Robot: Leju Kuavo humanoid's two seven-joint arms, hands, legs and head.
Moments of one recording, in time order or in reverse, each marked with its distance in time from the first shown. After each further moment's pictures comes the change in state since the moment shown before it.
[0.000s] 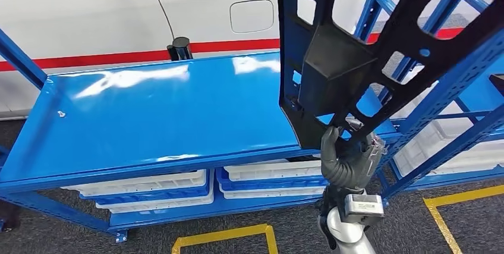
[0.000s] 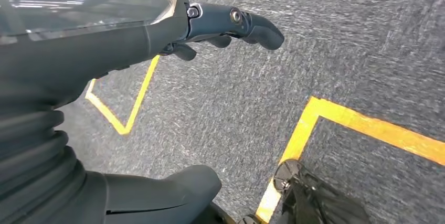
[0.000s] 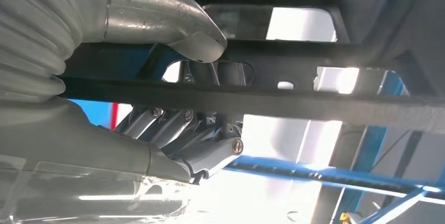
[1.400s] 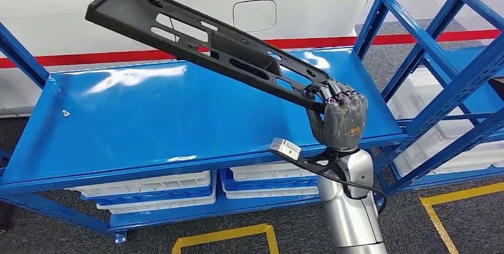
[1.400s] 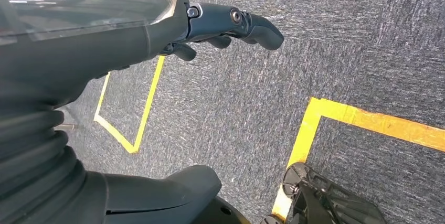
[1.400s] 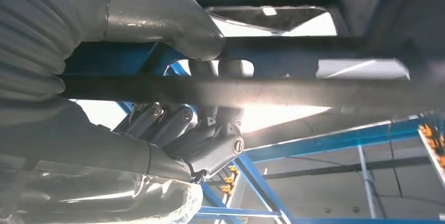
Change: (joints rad) left arm -0.011 -0.001 -0.062 -0.002 -0.062 0.000 0.071; right arm -0.221 0.129 -0.278 0.211 1.046 -0.090 0.258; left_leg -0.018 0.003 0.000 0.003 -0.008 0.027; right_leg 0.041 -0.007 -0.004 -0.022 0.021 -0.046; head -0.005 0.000
